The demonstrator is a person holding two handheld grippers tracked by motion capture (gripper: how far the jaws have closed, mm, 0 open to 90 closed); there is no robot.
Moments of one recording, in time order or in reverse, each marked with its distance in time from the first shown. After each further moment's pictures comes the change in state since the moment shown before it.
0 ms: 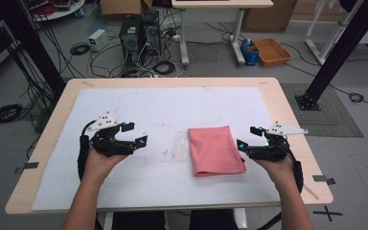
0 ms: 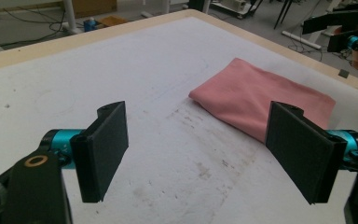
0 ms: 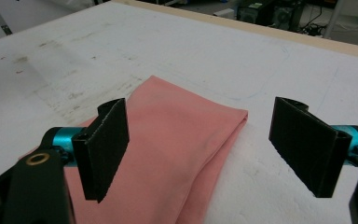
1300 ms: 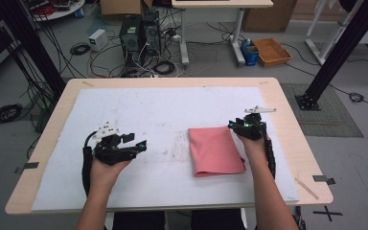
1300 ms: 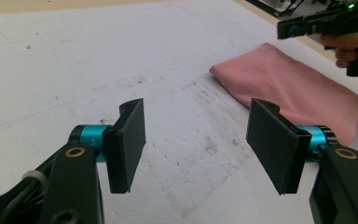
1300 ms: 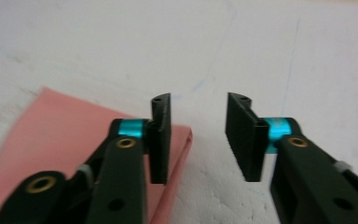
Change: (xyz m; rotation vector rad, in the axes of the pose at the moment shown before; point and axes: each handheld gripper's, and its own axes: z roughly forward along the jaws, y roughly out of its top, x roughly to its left) left arm -0.014 -0.024 -0.001 0.041 0.137 -0.125; right arm -0.030 0.016 0.080 0.126 -0.228 0.166
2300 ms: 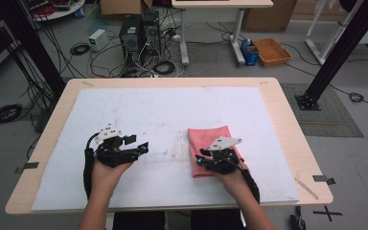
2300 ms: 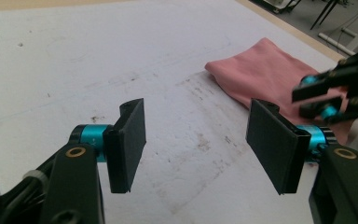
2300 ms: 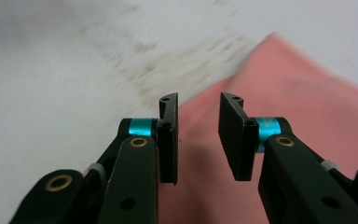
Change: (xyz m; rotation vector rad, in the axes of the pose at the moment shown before) left arm -0.008 -0.001 0.001 0.016 -0.005 -0.009; right arm 0.117 -0.042 -0.020 0.065 0.283 -0.340
